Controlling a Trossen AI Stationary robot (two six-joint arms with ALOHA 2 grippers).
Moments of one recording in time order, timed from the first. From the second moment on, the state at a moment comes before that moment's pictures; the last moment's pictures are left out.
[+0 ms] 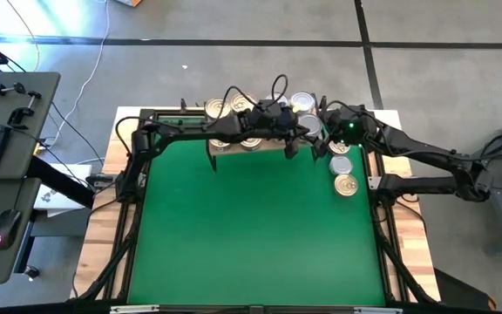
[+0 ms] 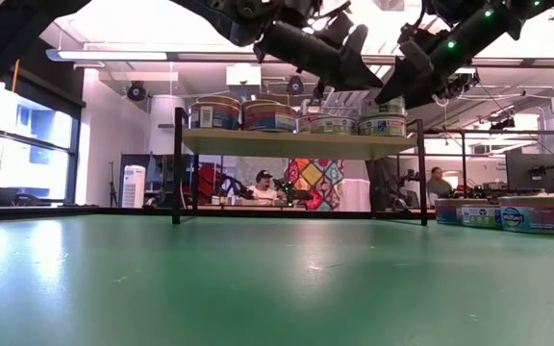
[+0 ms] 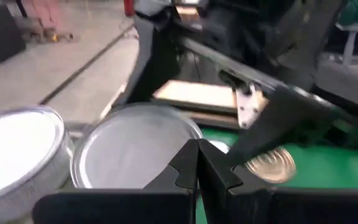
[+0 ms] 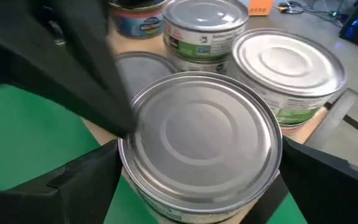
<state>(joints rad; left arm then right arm) 0.27 2.10 1.76 0.02 0.07 0.04 -0.52 0.98 0.77 -0.33 0.10 0.00</state>
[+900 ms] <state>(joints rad) 0.31 2.15 1.76 0.02 0.04 -0.03 -0.52 0.93 0.77 -0.38 0.09 -0.01</state>
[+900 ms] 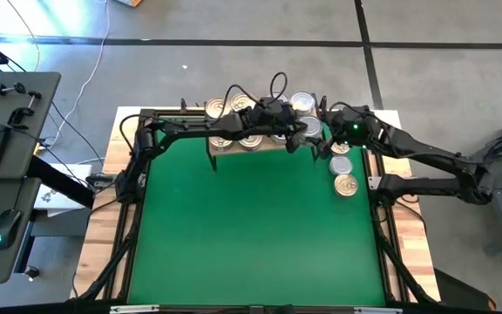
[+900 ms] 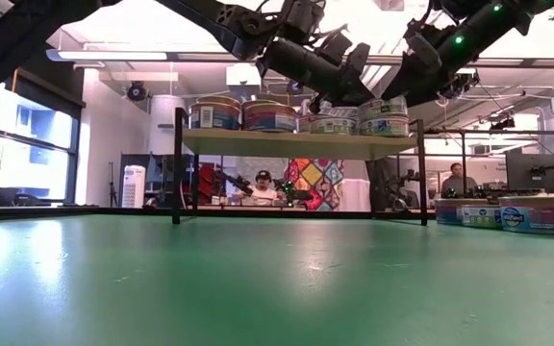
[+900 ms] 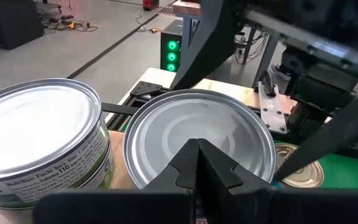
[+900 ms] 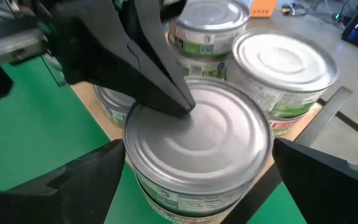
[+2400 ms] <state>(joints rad) -0.29 1.67 1.30 -0.24 -0.39 -0.01 0.28 0.87 0.54 -0.92 0.35 0.90</state>
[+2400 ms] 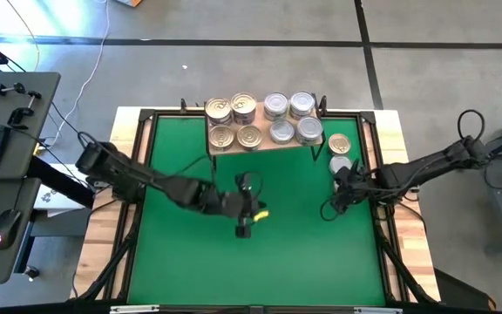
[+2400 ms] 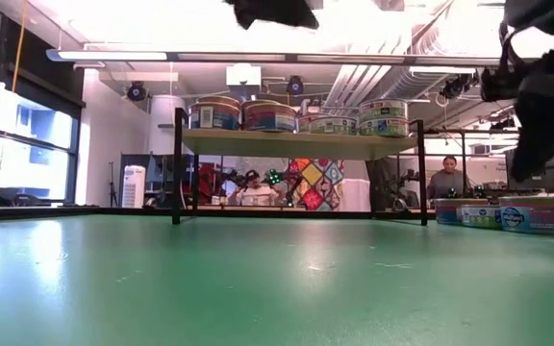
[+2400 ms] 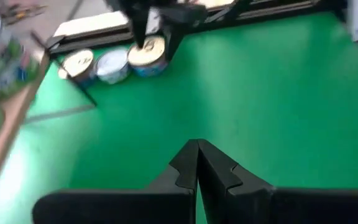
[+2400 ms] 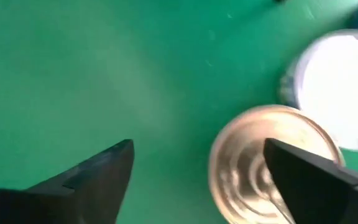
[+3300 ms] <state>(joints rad) -0.40 1.55 1.09 -0.50 -0.82 -0.53 0.20 1.07 0.47 -0.48 0.27 0.78</state>
